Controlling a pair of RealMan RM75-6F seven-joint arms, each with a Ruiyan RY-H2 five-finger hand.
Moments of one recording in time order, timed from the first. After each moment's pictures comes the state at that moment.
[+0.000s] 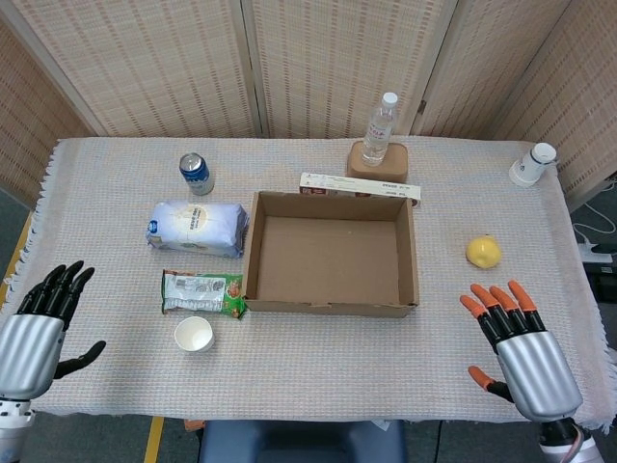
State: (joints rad) left arm -0.11 -0.87 -0.06 -2.19 1.59 1.51 0.38; right arm -0.01 -0.88 -0.01 -2.25 -1.76 1.48 -0.48
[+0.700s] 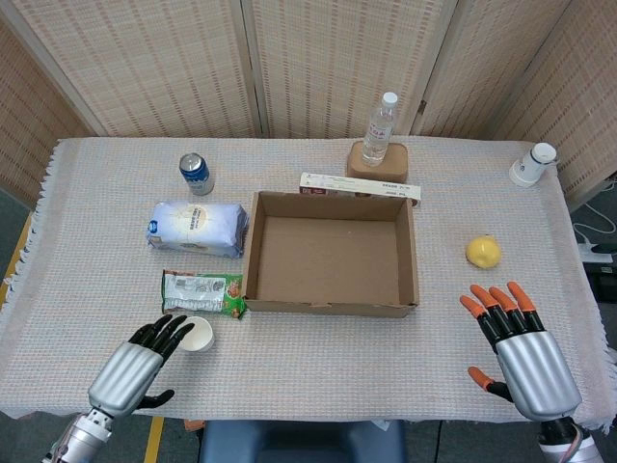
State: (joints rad) left arm -0.22 -1.05 0.02 -2.16 1.55 1.15 0.56; right arm -0.01 -0.88 -0.01 -2.25 -1.75 1.48 -0.47
